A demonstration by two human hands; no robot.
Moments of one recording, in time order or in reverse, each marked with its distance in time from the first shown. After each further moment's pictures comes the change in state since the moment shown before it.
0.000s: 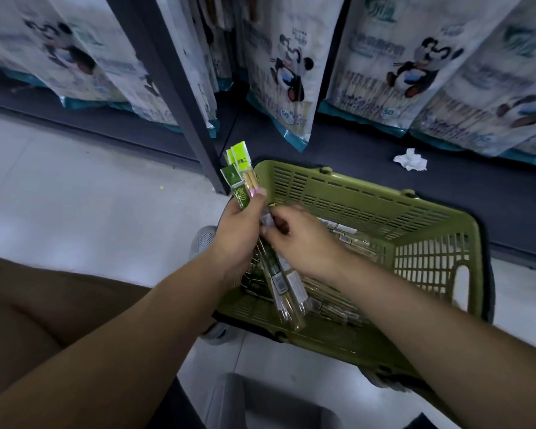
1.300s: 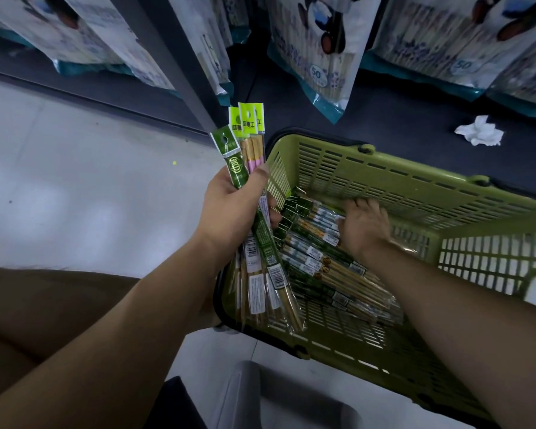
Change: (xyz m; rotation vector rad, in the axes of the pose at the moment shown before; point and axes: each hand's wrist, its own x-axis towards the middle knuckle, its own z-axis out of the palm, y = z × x) left_hand 0.023 0.020 -0.027 0.247 0.005 0.131; right_hand 0.059 0.180 0.029 -0.732 0.019 0.380
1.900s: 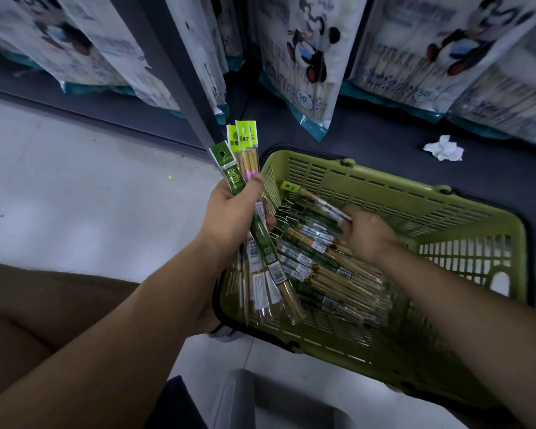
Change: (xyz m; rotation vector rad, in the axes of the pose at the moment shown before) left_hand -0.003 0.002 0.001 -0.053 -0.010 -0.040; right_hand -0.035 0.013 -0.058 0.313 -0.012 -0.015
